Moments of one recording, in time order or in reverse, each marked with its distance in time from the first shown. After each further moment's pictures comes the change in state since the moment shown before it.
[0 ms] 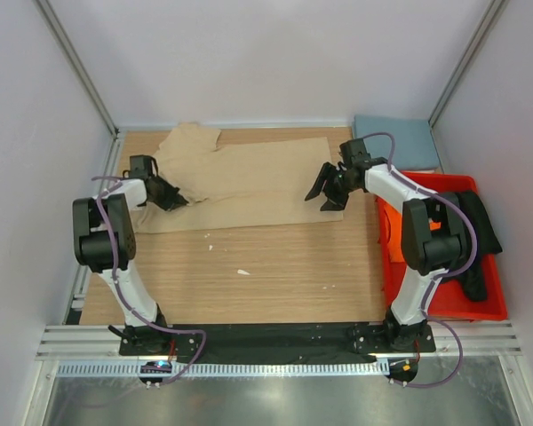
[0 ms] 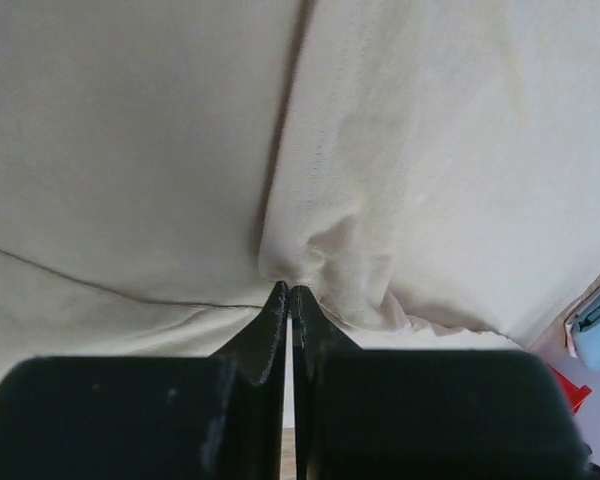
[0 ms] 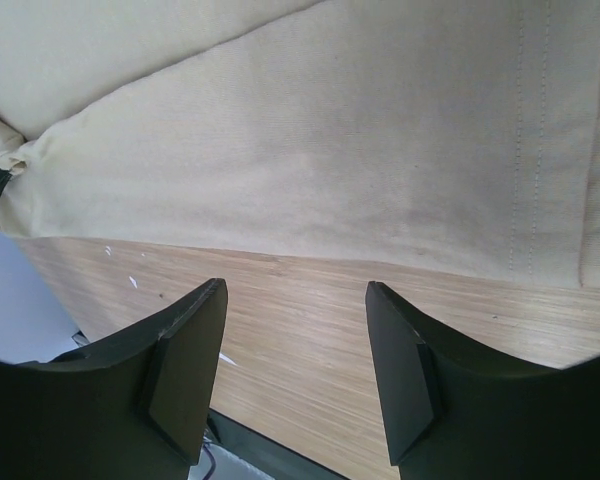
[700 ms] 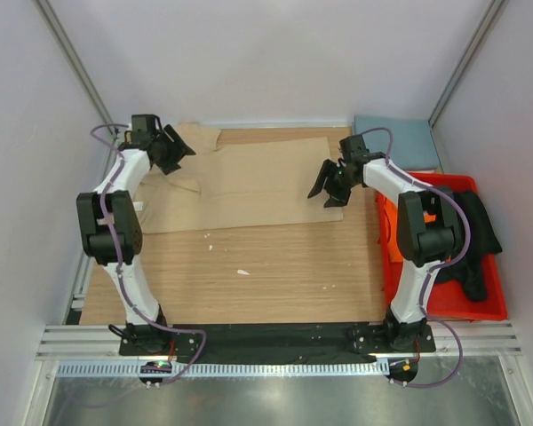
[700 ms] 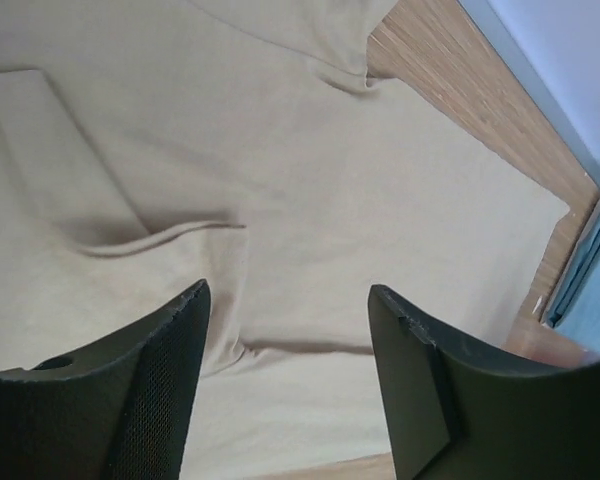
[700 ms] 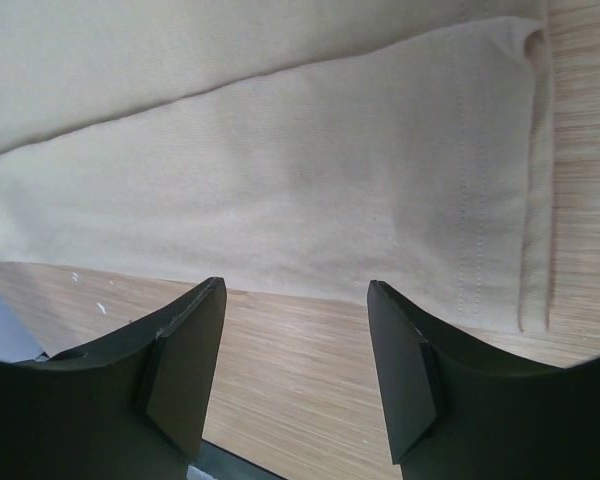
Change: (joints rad) left arm -0.082 0.105 0.443 -0.080 -0.049 0.138; right arm -0.019 0.079 0.084 -0.031 0.035 -0.063
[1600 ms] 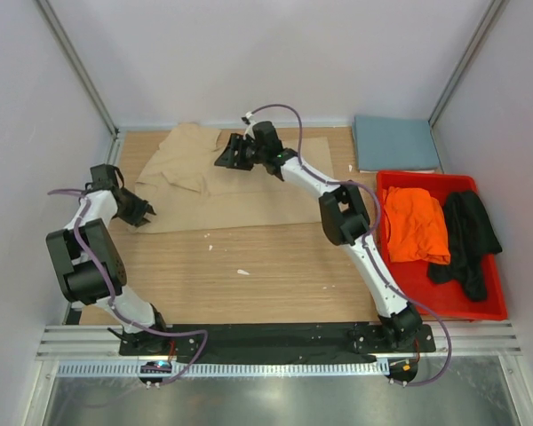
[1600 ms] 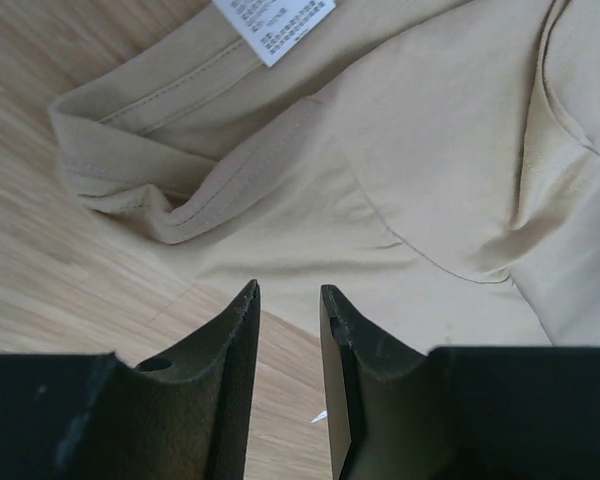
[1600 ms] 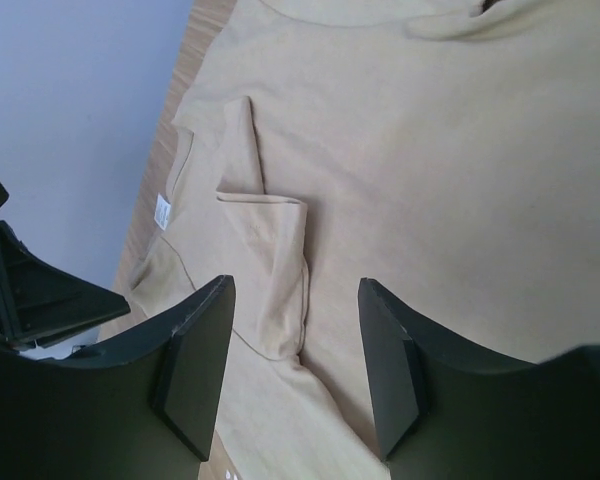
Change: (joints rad) left arm 0.284 -0.338 -0.514 -0.148 -0.074 0.019; right arm 0.346 0.713 0.909 0.495 -0.149 0.042
